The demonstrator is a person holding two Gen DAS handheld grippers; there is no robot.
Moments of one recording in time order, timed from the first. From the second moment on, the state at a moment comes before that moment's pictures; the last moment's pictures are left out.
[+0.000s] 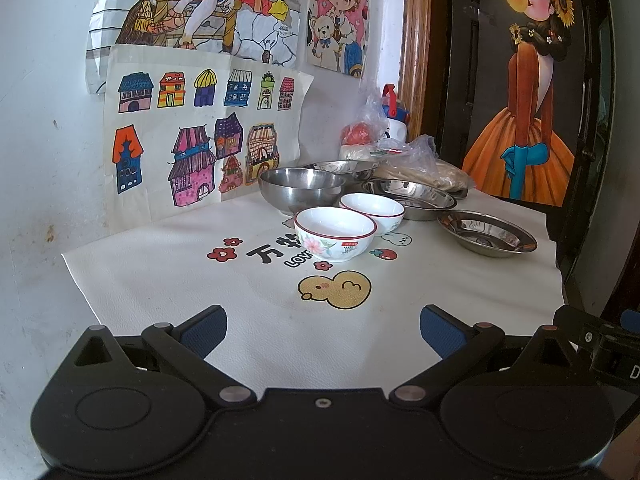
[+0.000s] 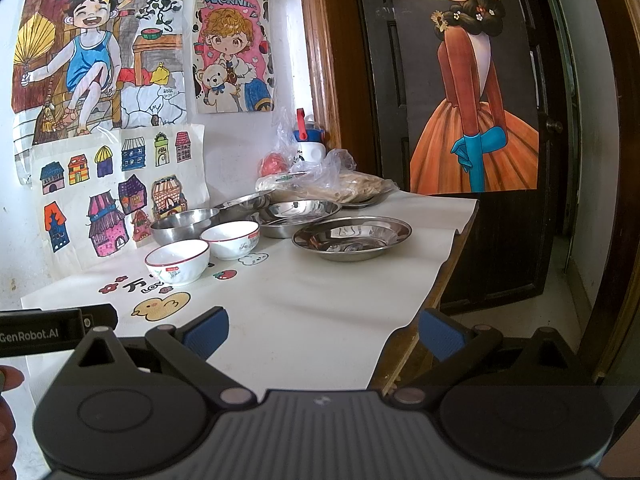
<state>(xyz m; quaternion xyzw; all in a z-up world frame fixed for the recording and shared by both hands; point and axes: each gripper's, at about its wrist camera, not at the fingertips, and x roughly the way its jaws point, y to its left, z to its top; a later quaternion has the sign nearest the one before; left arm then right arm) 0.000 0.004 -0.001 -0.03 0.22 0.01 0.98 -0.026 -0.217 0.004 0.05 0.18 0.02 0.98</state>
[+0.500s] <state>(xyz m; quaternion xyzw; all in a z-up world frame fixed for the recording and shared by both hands) -0.001 0.002 -0.002 -0.03 0.22 0.00 0.98 -0.026 -0.214 0.005 0.05 0.18 0.02 0.98</state>
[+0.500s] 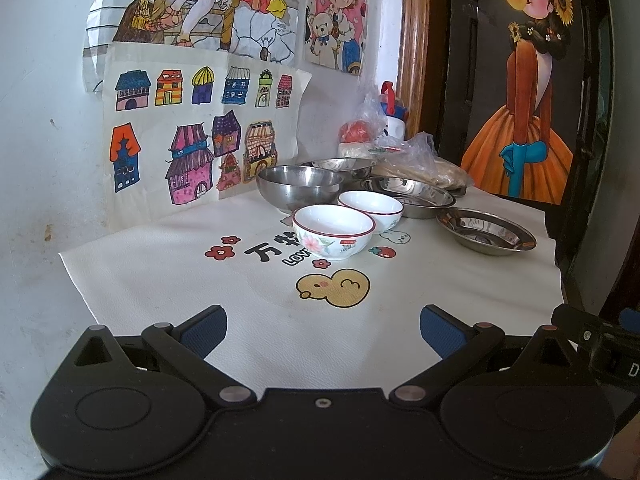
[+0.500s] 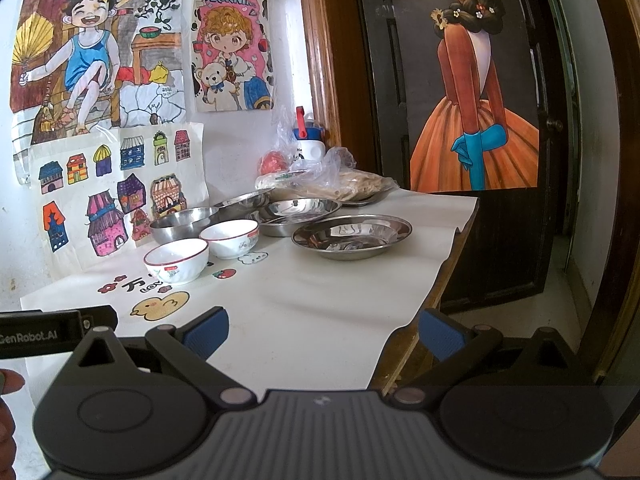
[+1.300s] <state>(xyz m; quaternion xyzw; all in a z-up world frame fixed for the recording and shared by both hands) 0.011 0.017 0.072 -0.01 0.19 -0.05 0.98 -0.003 -0.243 0.104 0.01 0.15 0.12 0.98</state>
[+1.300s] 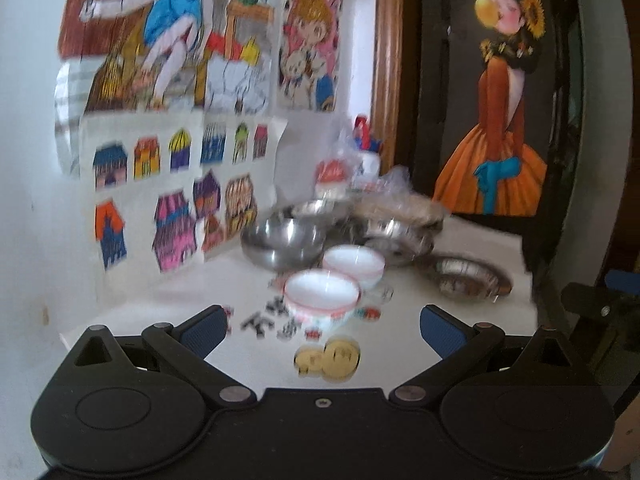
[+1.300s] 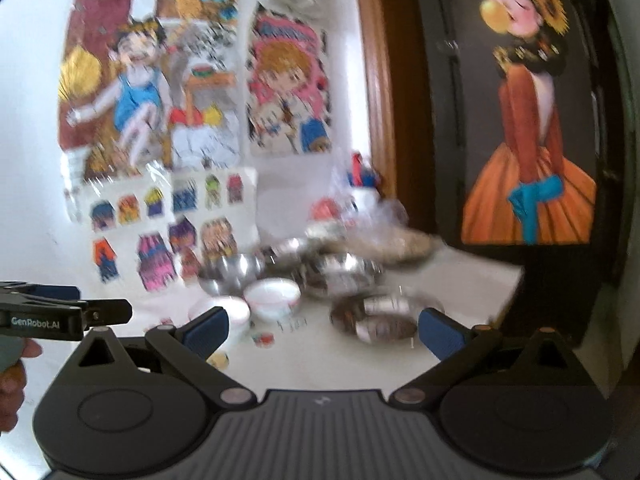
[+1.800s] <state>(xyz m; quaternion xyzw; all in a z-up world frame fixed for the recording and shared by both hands) 0.129 0.057 0.200 0.02 0.19 -0.07 0.98 0.118 -0.235 0.261 -0.06 0.18 0.17 0.97</state>
